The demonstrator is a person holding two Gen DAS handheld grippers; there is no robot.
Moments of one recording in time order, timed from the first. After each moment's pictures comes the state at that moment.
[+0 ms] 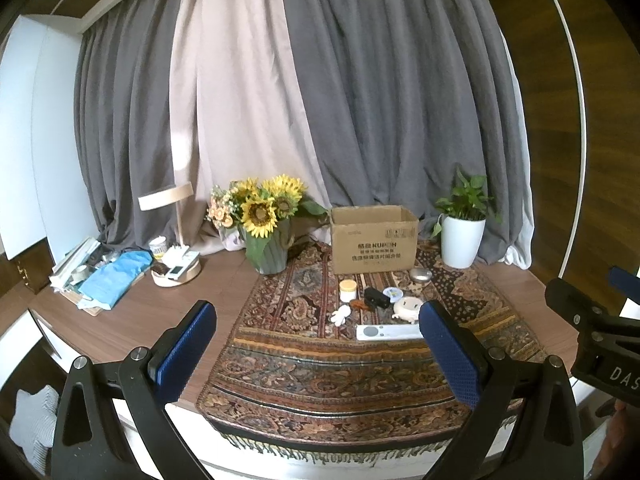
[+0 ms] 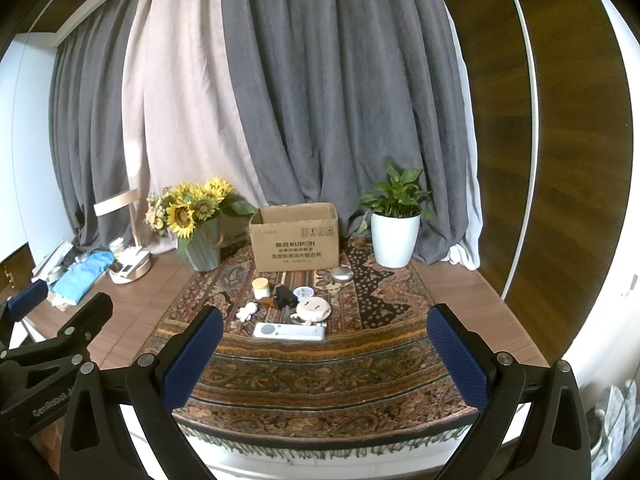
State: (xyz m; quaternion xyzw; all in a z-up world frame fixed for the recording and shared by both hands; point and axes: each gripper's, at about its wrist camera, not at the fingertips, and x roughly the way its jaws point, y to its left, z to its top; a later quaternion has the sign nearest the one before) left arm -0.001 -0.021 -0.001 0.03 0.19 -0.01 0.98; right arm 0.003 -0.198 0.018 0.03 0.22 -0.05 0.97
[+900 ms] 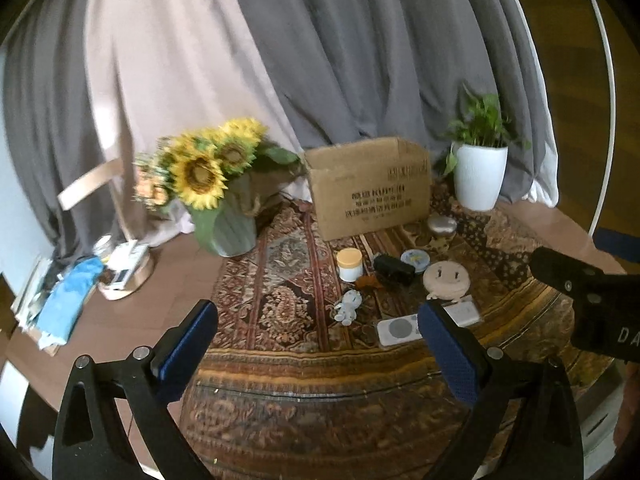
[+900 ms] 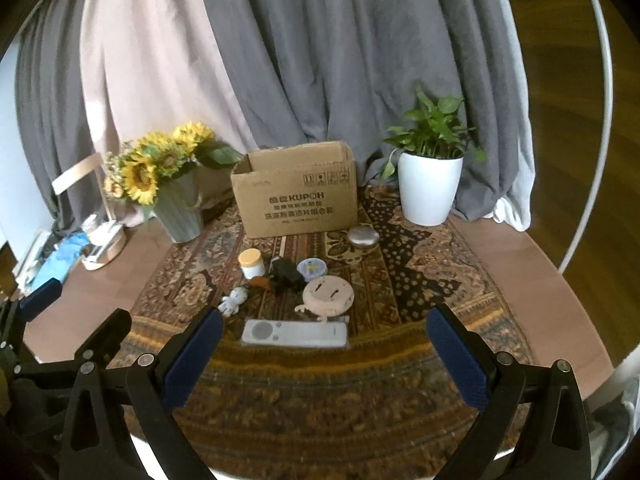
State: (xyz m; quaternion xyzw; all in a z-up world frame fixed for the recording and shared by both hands) left arm 0.201 -0.023 -0.087 0.11 0.28 -0.07 0.95; right arm 0.177 -0.193 -0.070 0.06 0.32 -0.05 0.95
